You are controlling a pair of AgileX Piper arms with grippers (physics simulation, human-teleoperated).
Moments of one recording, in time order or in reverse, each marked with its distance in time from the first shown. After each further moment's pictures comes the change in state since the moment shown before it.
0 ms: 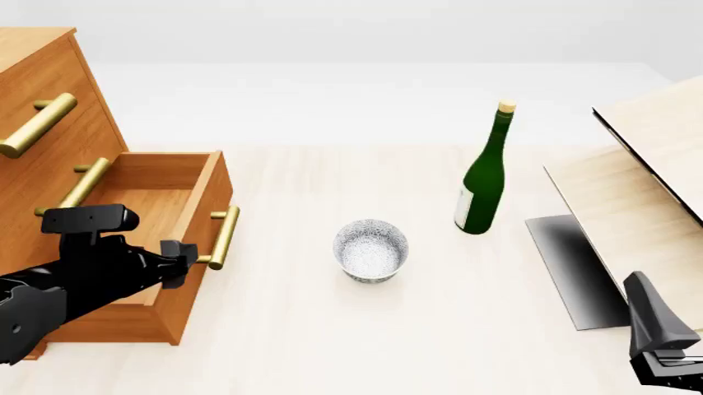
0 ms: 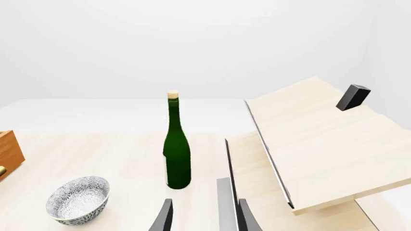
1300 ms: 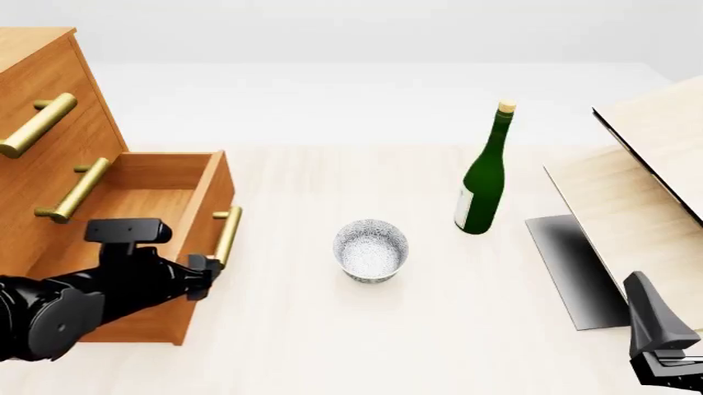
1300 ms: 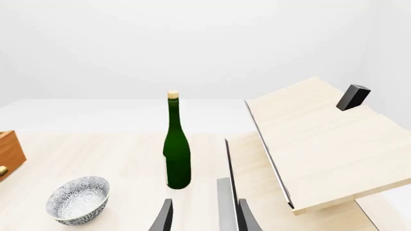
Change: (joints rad) left arm -0.063 0.160 0.008 -0.097 -0.023; right arm 0.000 0.000 0.000 0.000 0.000
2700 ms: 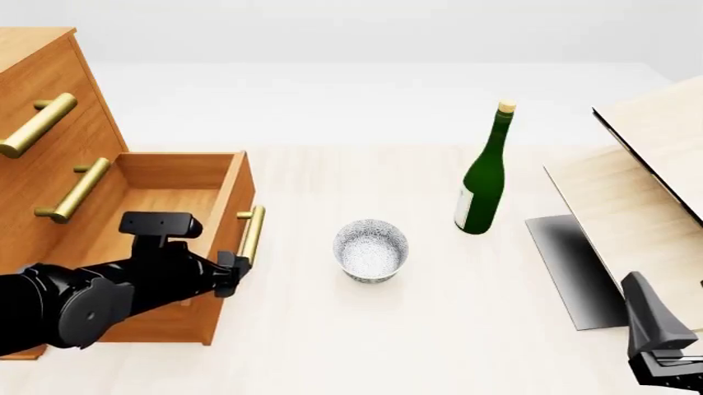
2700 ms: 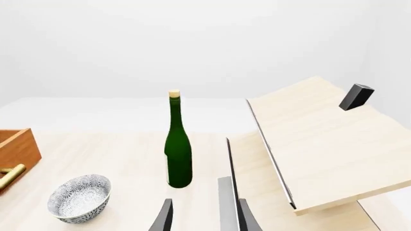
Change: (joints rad) left arm -0.119 0.053 -0.059 0.005 0.028; right arm 0.008 0.009 0.000 -0.003 -0.002
